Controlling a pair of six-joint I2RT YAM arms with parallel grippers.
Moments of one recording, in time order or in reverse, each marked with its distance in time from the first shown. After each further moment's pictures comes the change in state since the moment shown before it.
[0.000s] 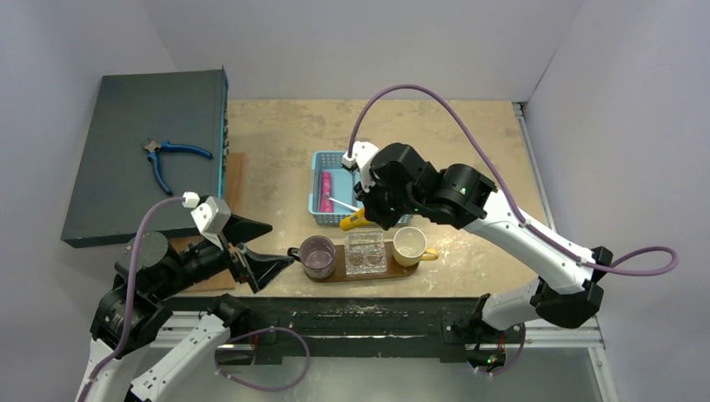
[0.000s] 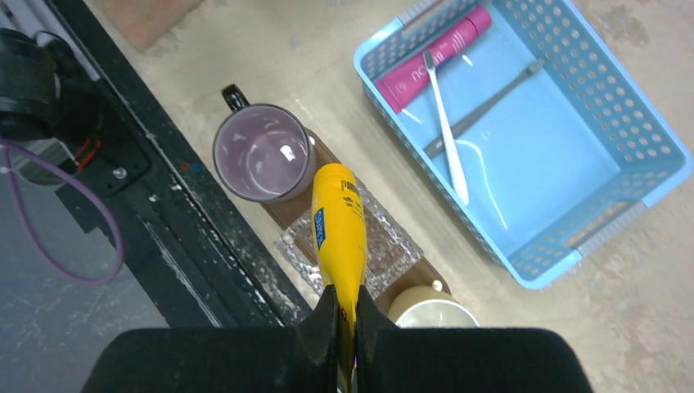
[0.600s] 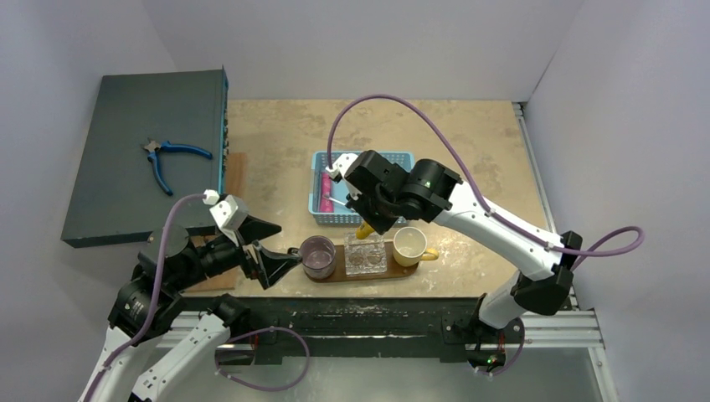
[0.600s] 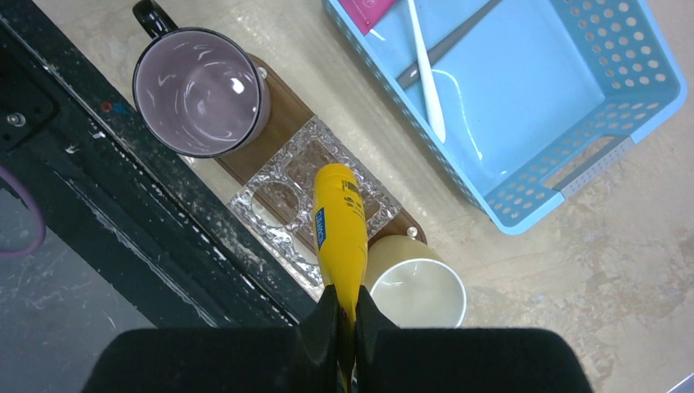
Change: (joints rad) left arm 0.000 0.010 -0.099 0.061 0.022 0.026; right arm 0.048 0.152 0.103 -0.206 0.145 0.023
